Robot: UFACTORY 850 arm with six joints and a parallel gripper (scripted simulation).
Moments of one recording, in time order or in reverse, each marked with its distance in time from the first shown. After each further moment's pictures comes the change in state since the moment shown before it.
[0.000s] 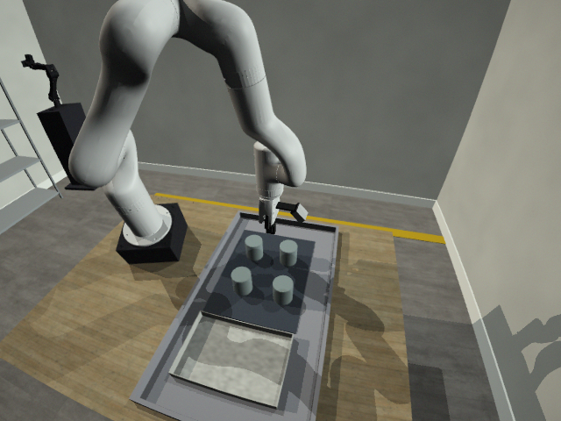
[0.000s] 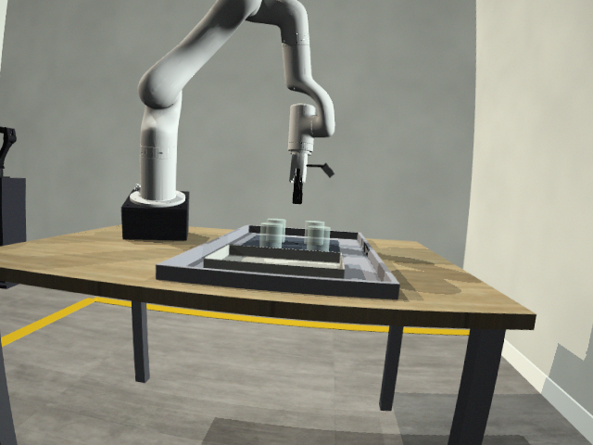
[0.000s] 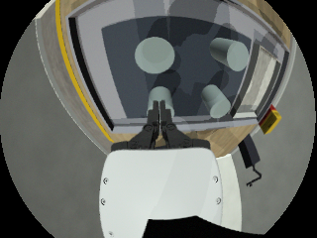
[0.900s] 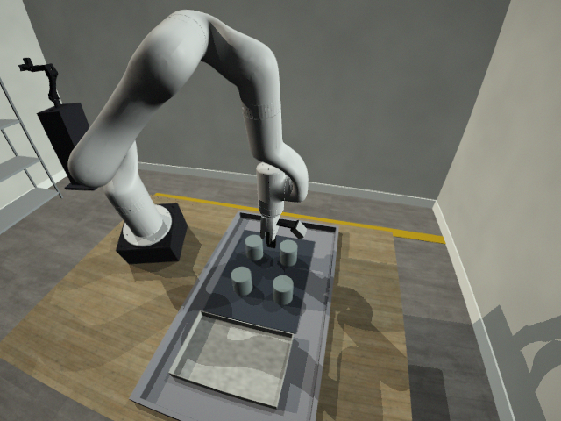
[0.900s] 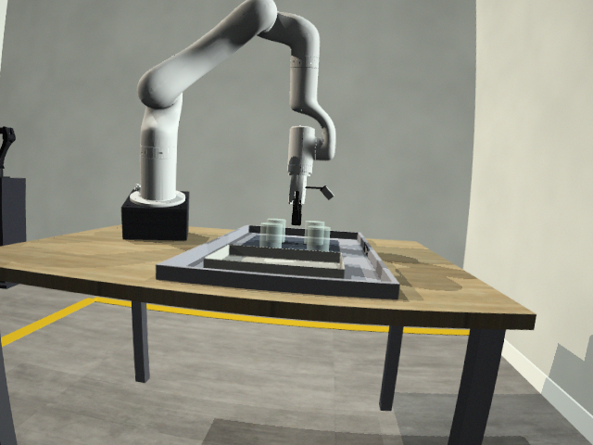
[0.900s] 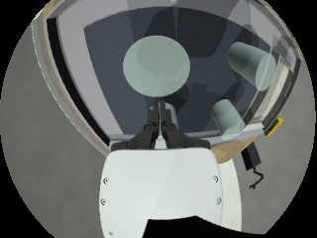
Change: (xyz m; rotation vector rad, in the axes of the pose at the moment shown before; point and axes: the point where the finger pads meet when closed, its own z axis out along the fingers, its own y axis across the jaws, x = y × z) arm 0.001 -0.004 0.074 -0.001 -0.005 0.000
